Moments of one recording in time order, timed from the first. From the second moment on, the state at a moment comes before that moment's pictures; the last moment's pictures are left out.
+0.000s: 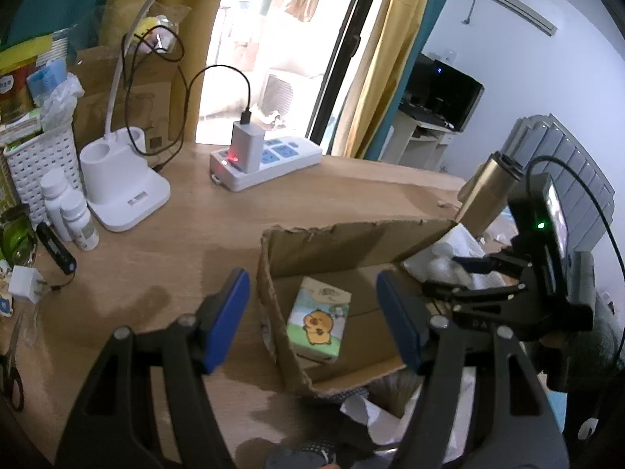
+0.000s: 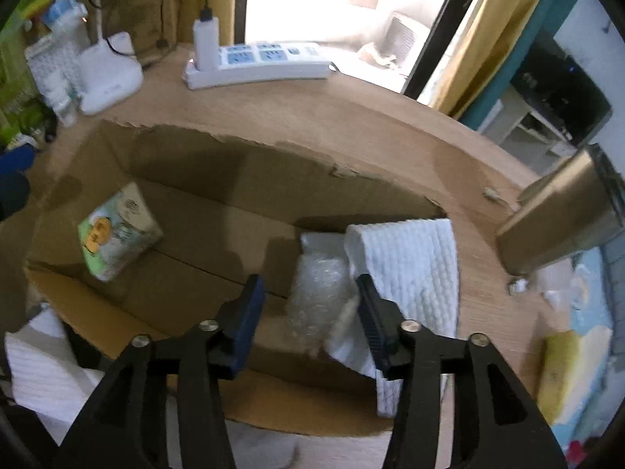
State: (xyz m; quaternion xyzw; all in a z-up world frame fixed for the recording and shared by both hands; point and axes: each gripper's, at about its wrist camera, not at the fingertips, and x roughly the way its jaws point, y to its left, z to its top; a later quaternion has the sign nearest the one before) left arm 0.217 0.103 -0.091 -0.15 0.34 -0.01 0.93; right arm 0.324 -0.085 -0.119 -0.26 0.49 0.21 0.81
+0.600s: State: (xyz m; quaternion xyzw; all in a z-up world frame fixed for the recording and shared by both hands) left arm 0.211 0.095 -0.087 -0.14 0.35 -0.01 0.93; right arm 0.319 -0.085 -0.106 -0.23 0.46 0.24 0.82
